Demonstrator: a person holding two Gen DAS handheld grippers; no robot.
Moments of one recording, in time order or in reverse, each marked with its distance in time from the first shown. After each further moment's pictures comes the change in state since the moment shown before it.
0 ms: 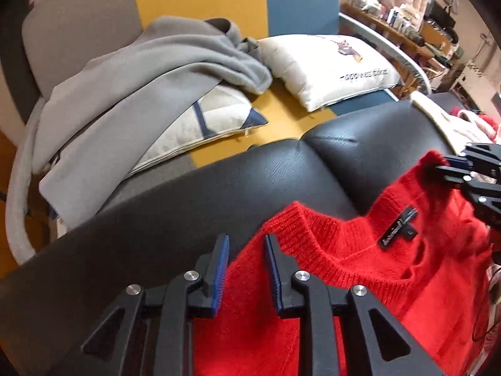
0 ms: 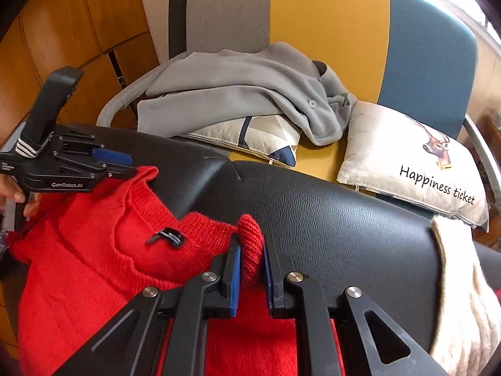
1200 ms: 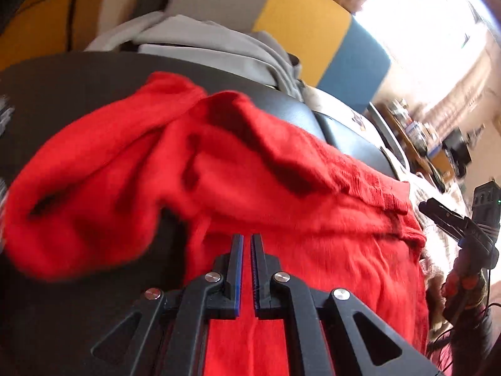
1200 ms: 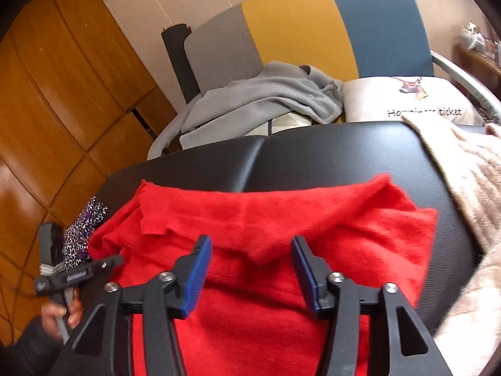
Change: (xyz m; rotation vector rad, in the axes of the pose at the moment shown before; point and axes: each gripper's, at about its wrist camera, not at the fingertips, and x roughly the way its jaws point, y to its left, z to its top) left arm -0.119 -0.016 -0.284 -0.597 -0.265 -0.070; right arm -0.115 0.030 -0.120 0.284 -0.121 0.177
